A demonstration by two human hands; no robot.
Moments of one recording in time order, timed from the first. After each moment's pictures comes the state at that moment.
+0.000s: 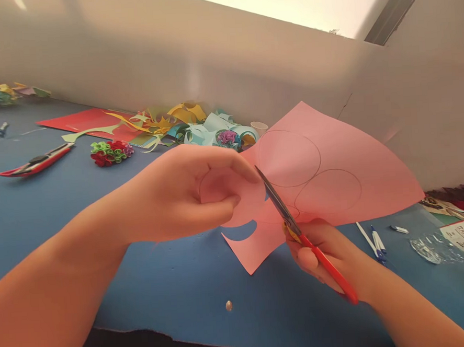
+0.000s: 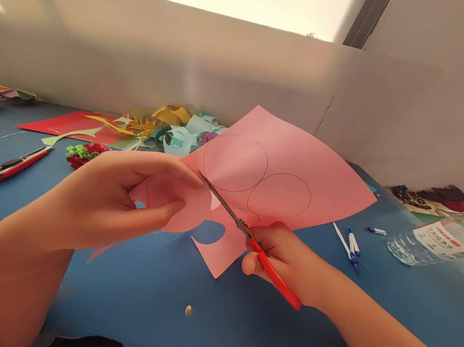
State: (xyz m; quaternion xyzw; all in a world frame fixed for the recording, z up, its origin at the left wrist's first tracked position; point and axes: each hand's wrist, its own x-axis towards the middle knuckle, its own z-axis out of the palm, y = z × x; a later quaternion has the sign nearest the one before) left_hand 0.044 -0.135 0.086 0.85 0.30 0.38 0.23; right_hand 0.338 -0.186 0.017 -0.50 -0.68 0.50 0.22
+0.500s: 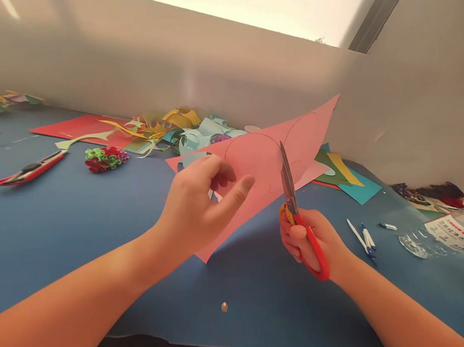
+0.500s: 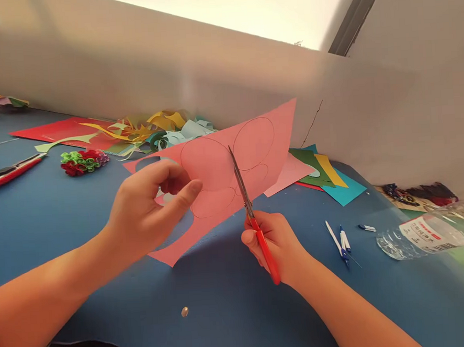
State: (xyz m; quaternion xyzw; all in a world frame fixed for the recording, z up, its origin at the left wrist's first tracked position) left_hand 0.075 -0.138 0.047 0.75 0.39 0.52 0.11; right_hand 0.331 -0.172 -0.009 -0.52 -0.62 0.47 0.36
